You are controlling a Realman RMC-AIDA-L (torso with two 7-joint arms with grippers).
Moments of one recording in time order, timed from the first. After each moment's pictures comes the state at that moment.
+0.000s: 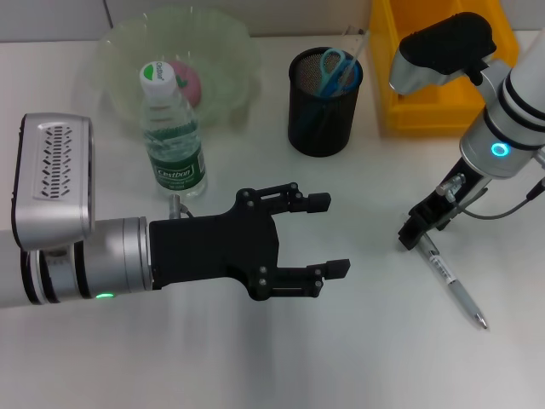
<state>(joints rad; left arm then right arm) -0.44 -2.07 1.49 0.56 1.27 1.47 -0.95 0.89 2.09 -1.31 -0.81 -2.76 -1.45 2.74</state>
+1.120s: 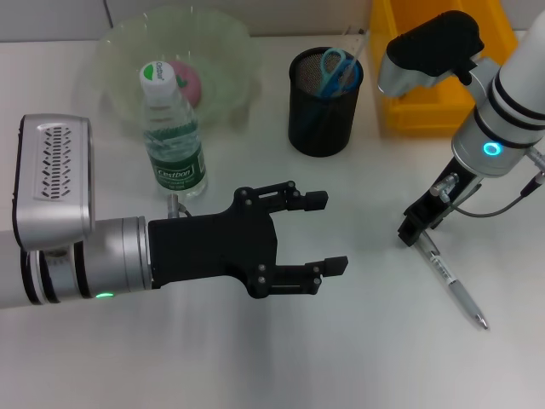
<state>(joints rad) -0.43 -2.07 1.48 0.56 1.27 1.46 -0.95 0.91 2.09 -1.37 -0.82 -2.74 -1.44 2.74</state>
